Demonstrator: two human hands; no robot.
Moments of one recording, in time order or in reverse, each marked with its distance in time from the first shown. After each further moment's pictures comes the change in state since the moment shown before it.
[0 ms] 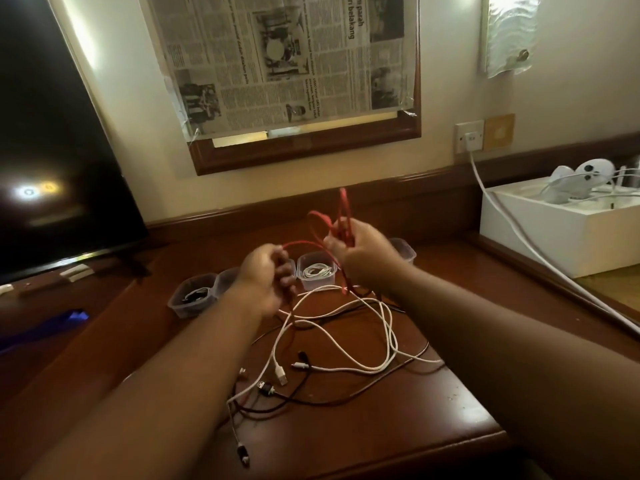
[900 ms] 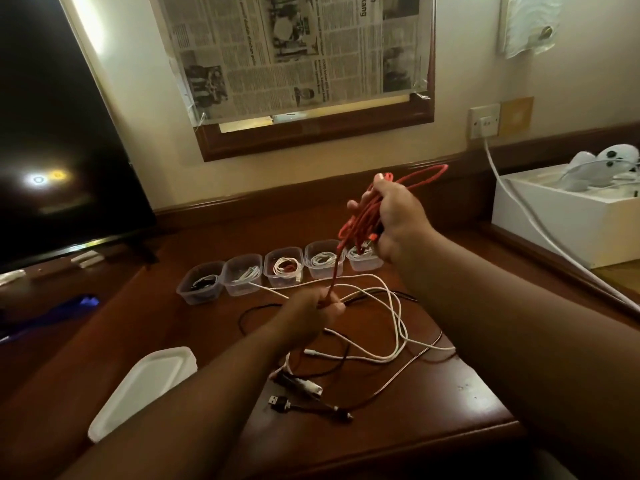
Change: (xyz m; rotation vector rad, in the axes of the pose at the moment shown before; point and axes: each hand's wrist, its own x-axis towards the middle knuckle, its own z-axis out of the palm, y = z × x) left_hand -0.009 -0.070 -0.012 1.087 -0.254 0.321; right_hand 0.026 -0.010 -0.013 1.019 0.316 0.371
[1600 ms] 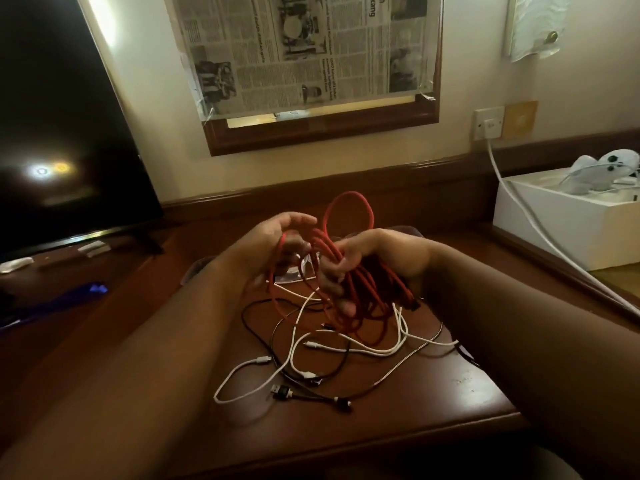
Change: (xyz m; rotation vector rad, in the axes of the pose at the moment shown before) left_hand -0.015 0.040 -0.096 -0.545 0.000 0.019; right_hand -0.033 0.010 -0.019 -0.568 -1.167 0.384
